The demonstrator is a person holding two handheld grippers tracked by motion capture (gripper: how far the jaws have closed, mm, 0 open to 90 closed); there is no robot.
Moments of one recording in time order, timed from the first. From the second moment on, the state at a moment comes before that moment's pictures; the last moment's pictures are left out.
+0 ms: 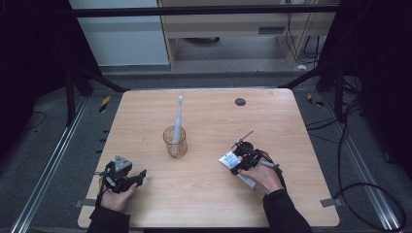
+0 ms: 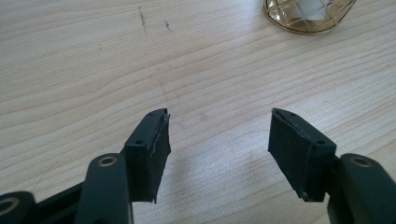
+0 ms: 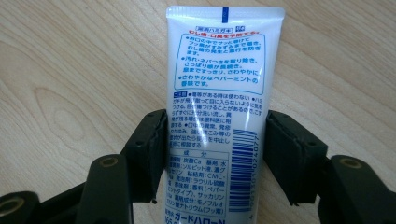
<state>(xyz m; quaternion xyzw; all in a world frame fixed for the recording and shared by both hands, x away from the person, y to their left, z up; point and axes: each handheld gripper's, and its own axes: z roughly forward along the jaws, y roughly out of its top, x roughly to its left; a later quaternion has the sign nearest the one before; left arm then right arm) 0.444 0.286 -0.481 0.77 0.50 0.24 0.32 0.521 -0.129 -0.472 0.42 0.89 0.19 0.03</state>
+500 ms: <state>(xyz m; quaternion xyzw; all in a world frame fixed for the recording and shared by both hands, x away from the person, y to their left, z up) 0.444 0.286 -0.481 0.77 0.50 0.24 0.32 0.522 -0.122 -0.463 0.41 0.90 0.16 0.03</state>
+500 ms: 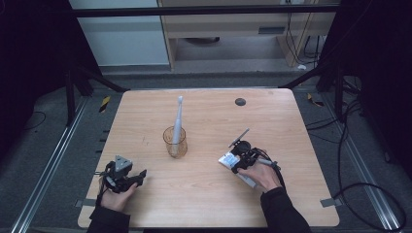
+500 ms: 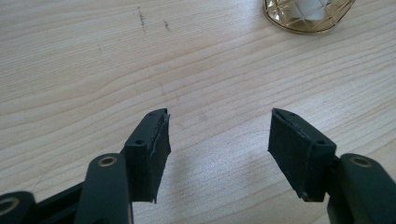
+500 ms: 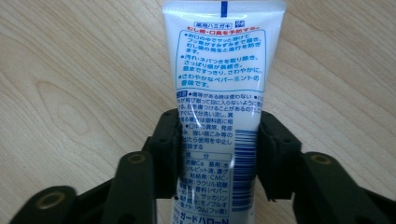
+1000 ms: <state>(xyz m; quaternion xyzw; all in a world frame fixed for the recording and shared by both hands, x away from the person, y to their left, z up) 0.444 0.285 -0.481 0.77 0.50 0.24 0.32 0.508 -0.130 -0.436 0.40 0.88 0.25 0.06</state>
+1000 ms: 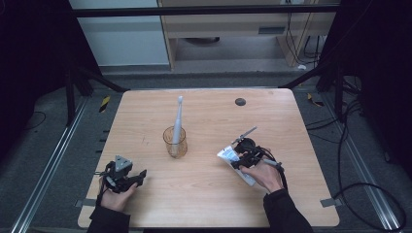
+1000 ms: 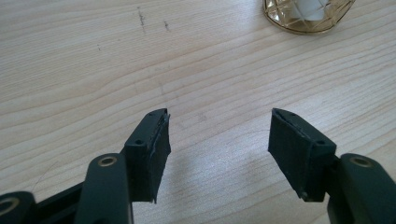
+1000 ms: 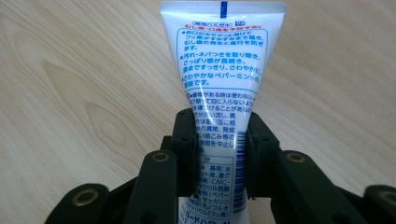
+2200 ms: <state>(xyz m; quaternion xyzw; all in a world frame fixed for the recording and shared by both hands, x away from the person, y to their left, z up) 0.443 0.288 -0.479 0.76 0.50 0.25 0.32 0.473 -0.083 -0.387 0.42 0.66 0.57 0.26</state>
